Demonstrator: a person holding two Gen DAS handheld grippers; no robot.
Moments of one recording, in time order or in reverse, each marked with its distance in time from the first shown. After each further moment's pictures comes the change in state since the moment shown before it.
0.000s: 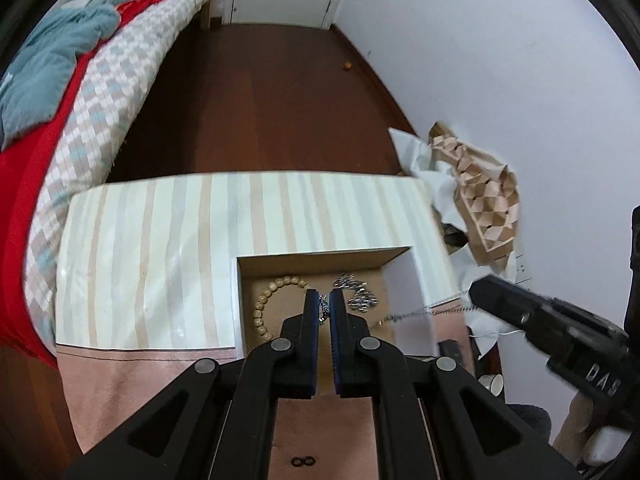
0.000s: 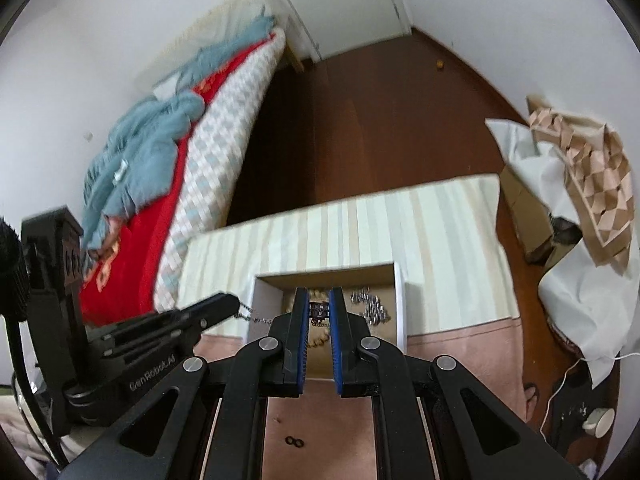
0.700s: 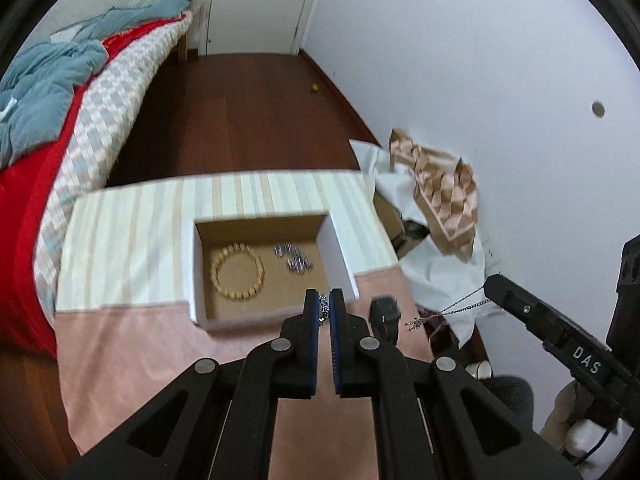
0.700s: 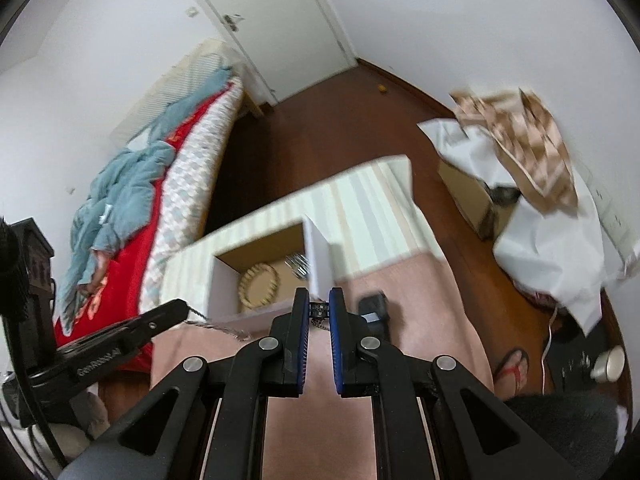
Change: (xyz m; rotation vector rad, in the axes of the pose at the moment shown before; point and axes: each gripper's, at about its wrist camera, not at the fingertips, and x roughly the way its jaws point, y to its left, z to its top) left arm -0.078 -0.065 -0.063 0.086 -0.124 -0.050; right arm -0.101 -0.062 -0.107 0.129 -0.212 -0.058
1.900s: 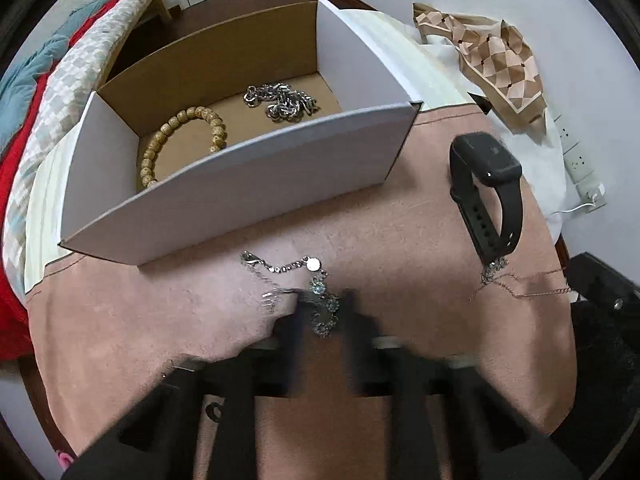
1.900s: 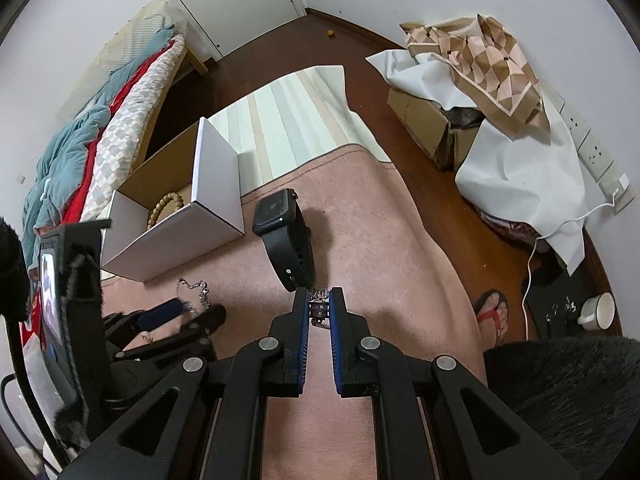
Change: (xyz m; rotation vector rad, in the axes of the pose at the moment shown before) left arm 0.165 -0.022 -0.099 0.164 0.321 0.196; right arm 0.082 -0.072 -0.079 0.093 0.185 -0.168
